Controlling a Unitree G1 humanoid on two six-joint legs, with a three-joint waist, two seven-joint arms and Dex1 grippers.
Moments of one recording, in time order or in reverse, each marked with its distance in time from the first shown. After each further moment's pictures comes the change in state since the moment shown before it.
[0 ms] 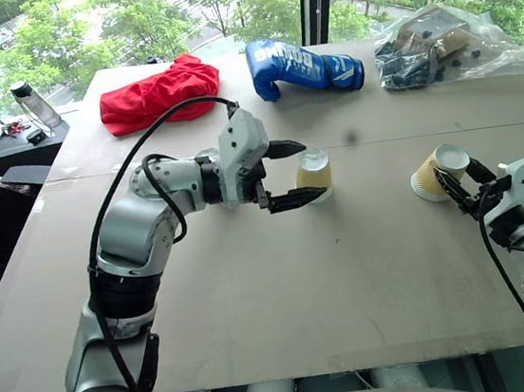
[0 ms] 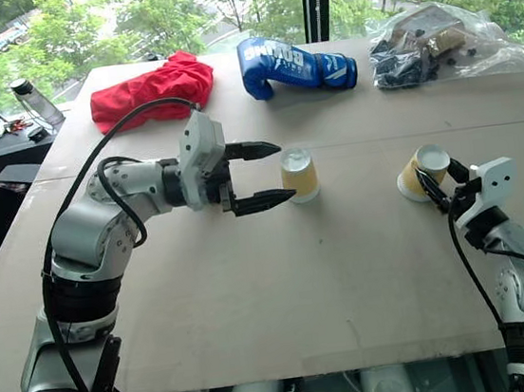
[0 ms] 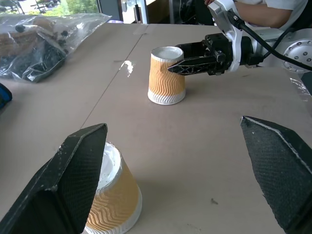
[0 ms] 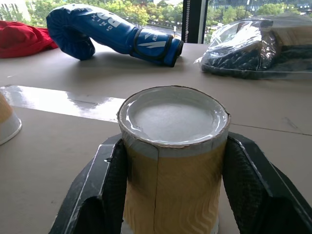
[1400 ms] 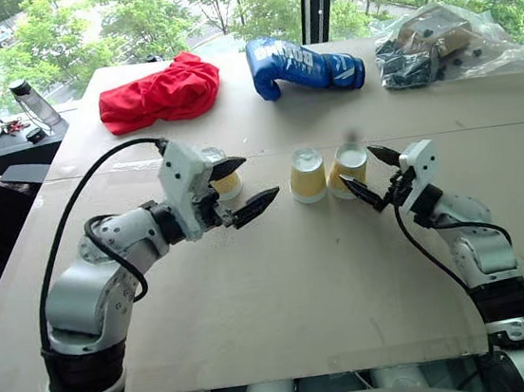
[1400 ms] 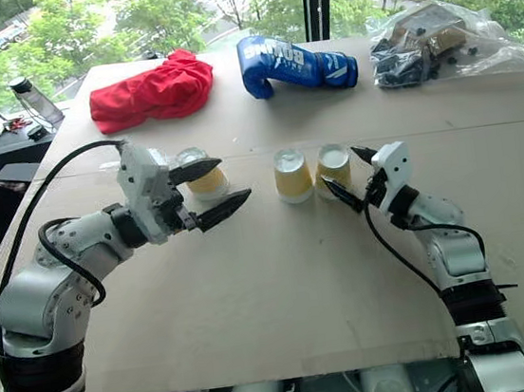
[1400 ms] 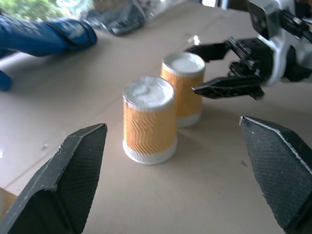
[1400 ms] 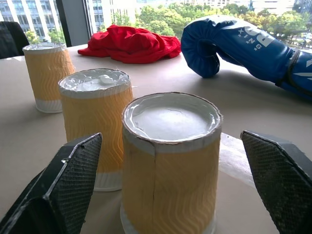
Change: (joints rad) left arm 0.363 0.016 0.262 -0.266 -0.080 0.038 0.326; right arm -0.219 0.072 0.277 0.042 -0.079 0.015 0.095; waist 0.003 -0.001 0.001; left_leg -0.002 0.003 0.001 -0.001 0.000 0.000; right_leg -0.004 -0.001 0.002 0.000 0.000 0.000
